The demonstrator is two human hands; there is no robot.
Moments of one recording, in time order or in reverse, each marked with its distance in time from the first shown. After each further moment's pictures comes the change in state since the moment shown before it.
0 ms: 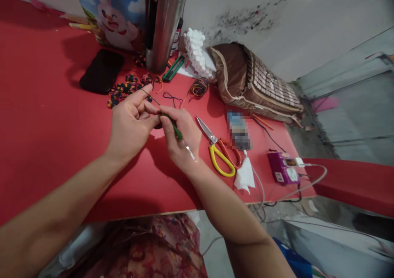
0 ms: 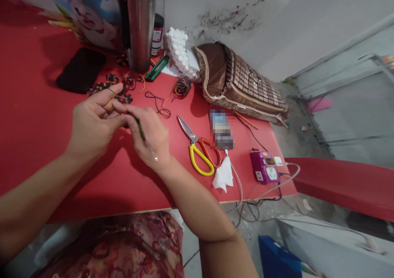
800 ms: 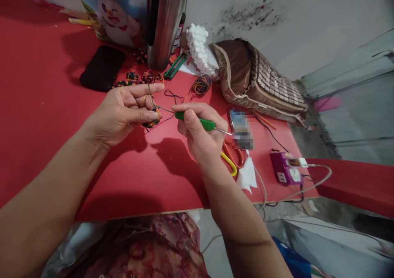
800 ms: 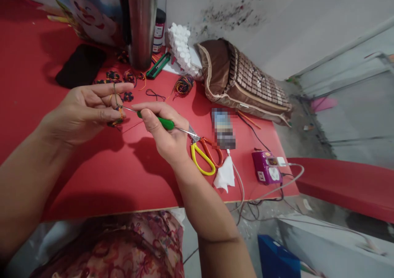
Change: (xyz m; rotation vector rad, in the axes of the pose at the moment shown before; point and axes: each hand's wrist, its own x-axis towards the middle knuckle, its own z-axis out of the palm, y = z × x) left_hand 0.030 0.016 -0.029 -0.138 -0.342 -0.217; right_hand 0.009 0.002 -0.025 0.312 -0.019 0.353
